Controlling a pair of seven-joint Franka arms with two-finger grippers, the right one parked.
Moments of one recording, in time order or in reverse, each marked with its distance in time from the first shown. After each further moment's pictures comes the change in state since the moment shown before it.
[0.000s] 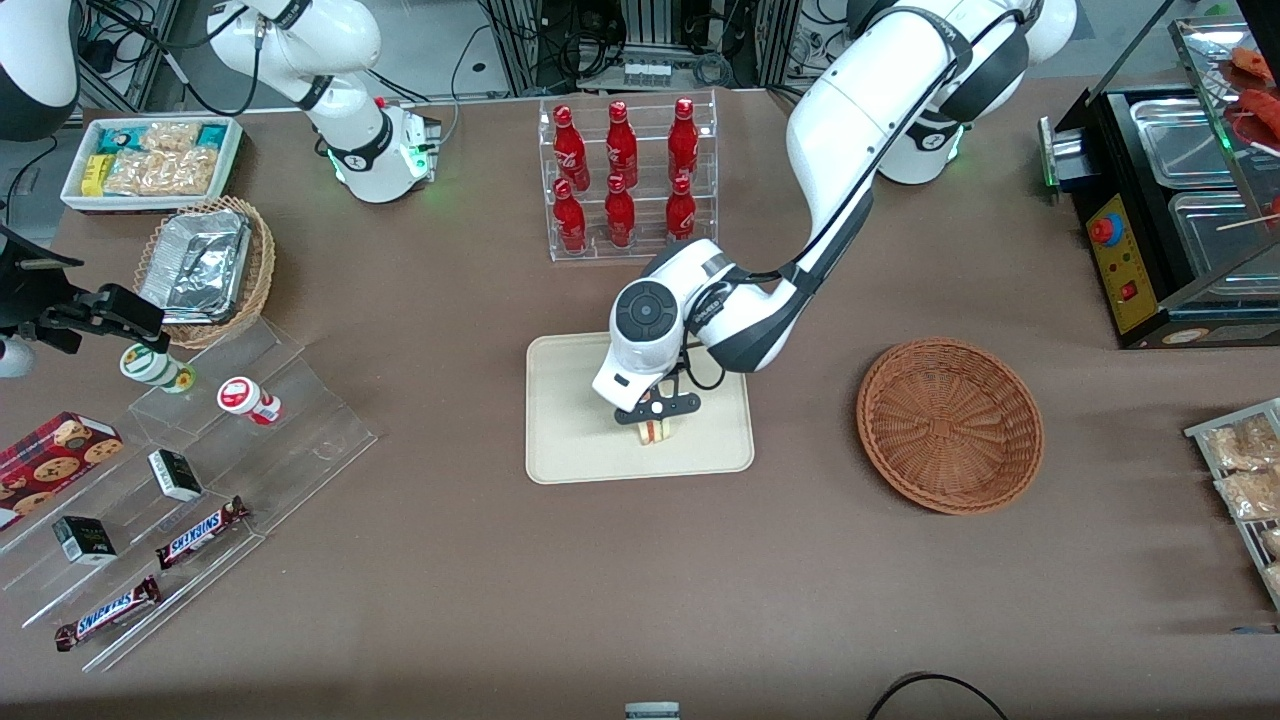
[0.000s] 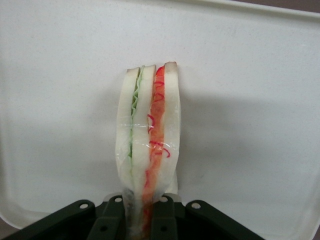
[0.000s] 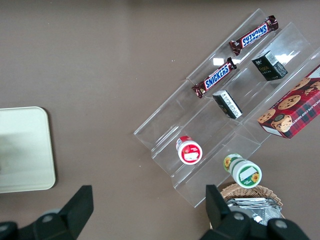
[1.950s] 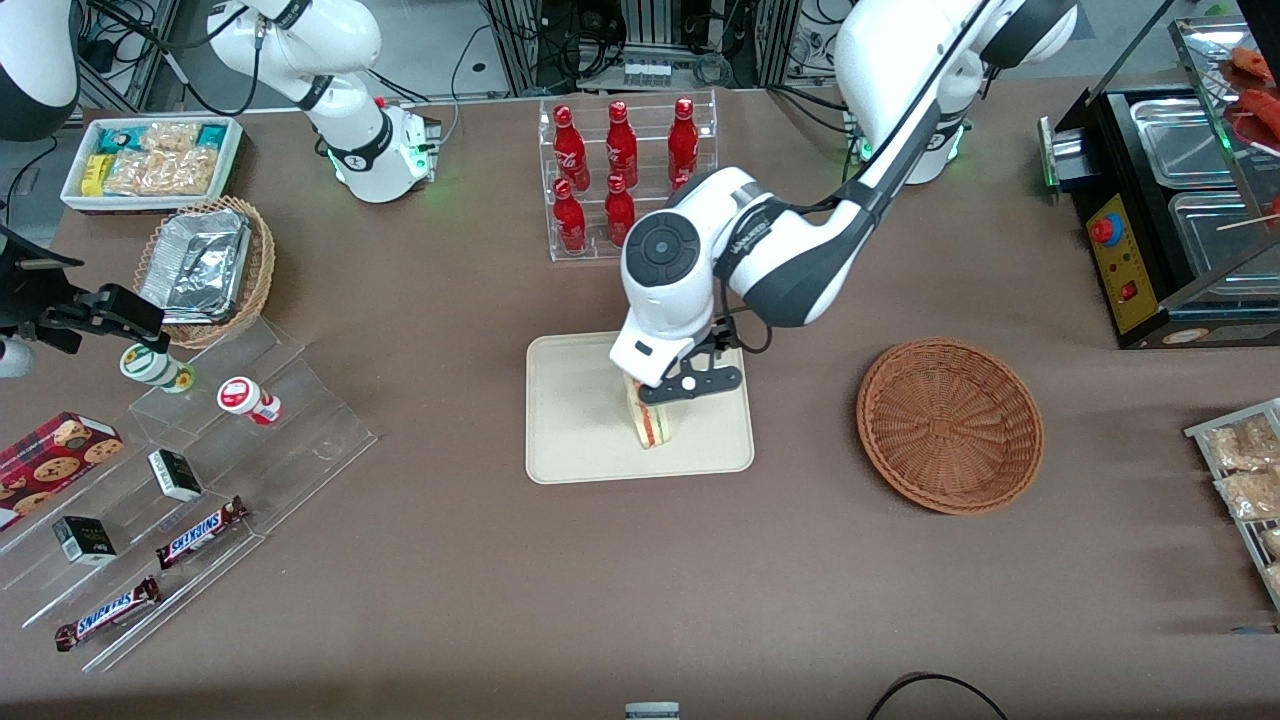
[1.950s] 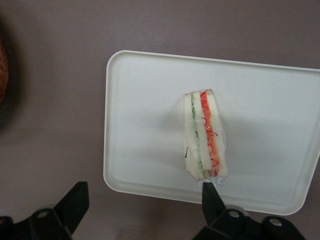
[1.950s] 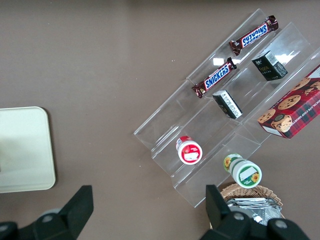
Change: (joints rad) arm 0.052 -0.222 0.007 0.048 0.053 -0.321 0.041
